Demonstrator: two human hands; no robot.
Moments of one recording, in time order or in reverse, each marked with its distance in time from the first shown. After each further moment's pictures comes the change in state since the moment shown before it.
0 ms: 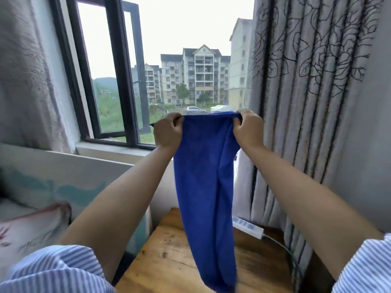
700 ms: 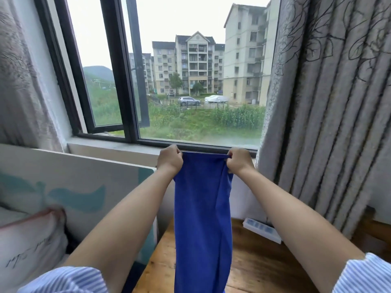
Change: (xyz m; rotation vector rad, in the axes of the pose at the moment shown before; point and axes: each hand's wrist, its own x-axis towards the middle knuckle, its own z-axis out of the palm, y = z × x) left_hand 0.025 -0.148 0.037 0.293 -0.489 -0.313; right_hand -0.023 0.017 0.152 -0.151 -0.563 0.332
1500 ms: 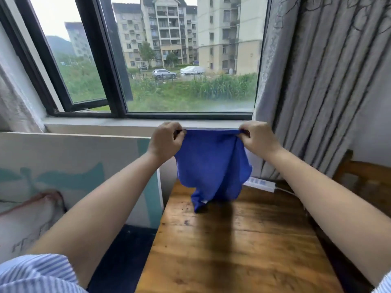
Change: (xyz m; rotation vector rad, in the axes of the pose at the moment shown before) left_hand -0.047 -0.072 -0.032 -0.101 0.058 0.538; right_hand -0.090 -0.011 0.010 -0.153 0.177 -0.270
